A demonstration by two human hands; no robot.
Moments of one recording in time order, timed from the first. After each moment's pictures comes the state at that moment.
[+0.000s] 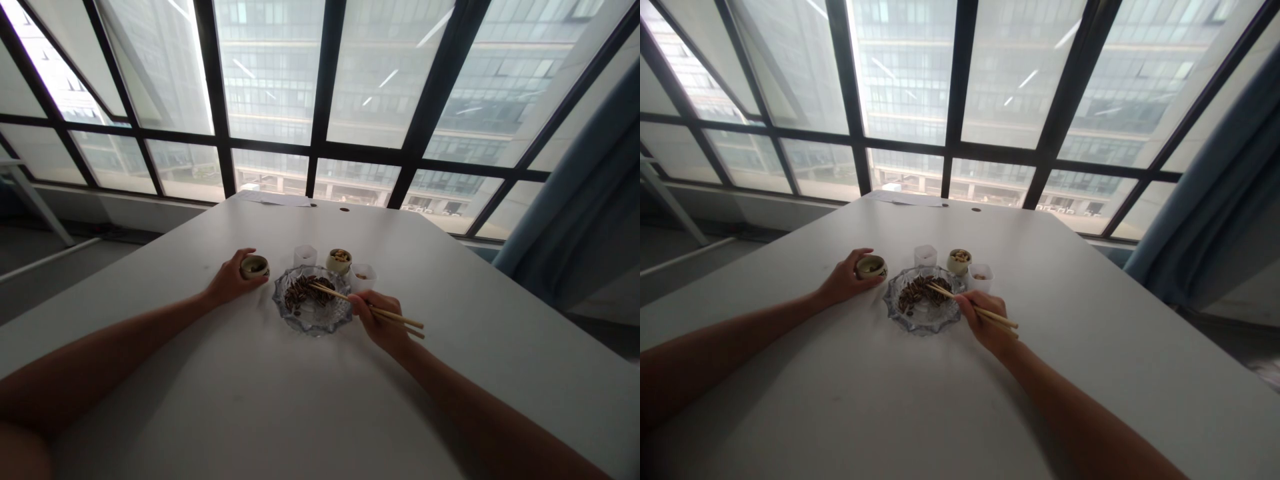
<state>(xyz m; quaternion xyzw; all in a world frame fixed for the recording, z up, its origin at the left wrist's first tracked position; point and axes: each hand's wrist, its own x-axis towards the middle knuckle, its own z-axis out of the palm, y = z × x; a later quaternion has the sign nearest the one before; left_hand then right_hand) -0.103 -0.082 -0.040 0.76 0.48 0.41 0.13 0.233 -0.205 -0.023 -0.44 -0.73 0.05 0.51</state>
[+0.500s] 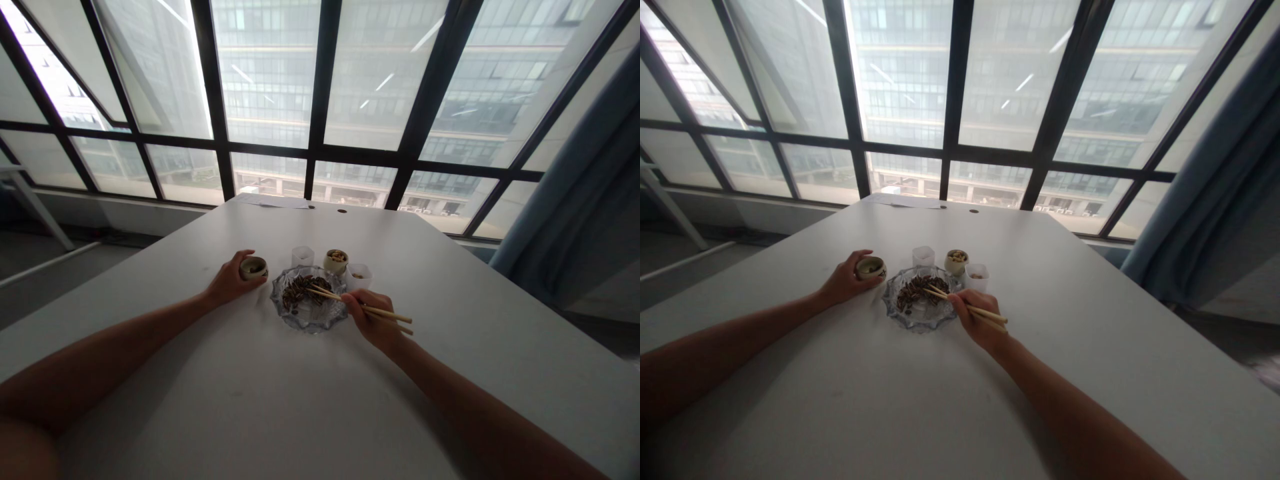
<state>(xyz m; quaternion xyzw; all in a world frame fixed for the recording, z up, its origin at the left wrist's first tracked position) -0.105 -0.080 -0.043 0.77 0.48 0.41 0.12 0.226 -0.209 -0.017 -0.42 -0.76 0.02 0.50</state>
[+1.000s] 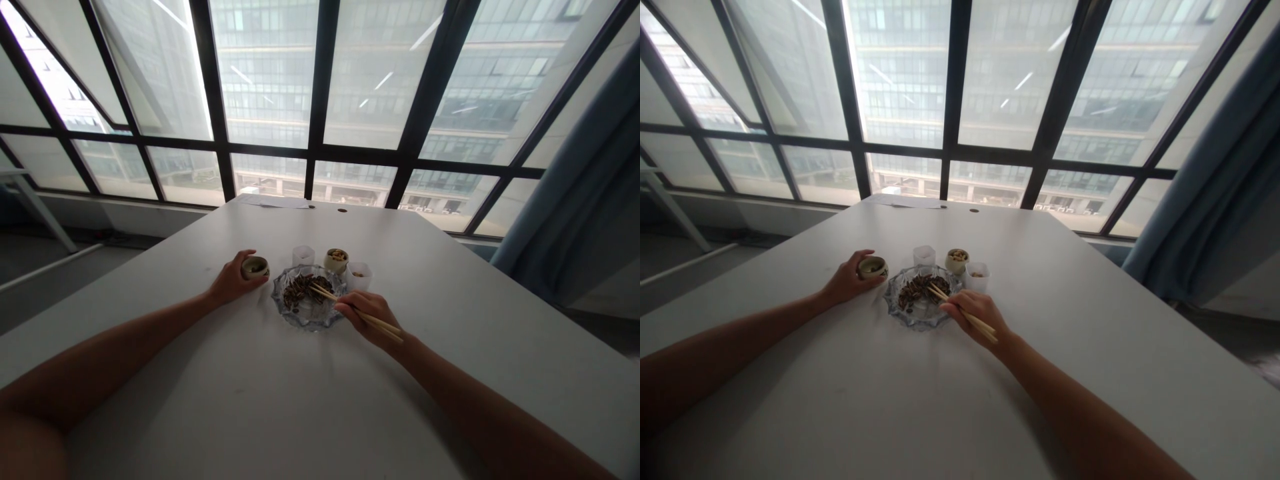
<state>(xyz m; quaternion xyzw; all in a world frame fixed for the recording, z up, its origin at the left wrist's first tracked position) -0.106 -0.075 -0.046 0.77 0.48 0.41 0.11 0.232 -0.204 -0.017 -0.33 -0.84 -0.06 0.43</state>
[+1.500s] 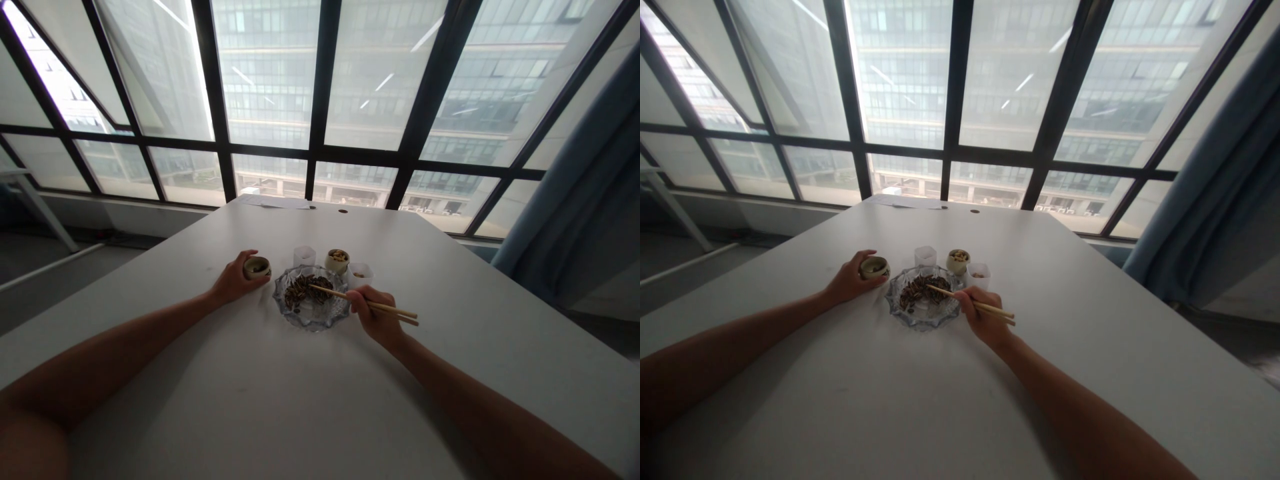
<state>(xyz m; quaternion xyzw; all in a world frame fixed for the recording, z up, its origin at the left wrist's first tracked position) -0.105 -0.074 -0.047 0.77 0.48 0.41 0.11 0.233 -0.202 -0.026 -0.42 -0.74 0.05 0.52</state>
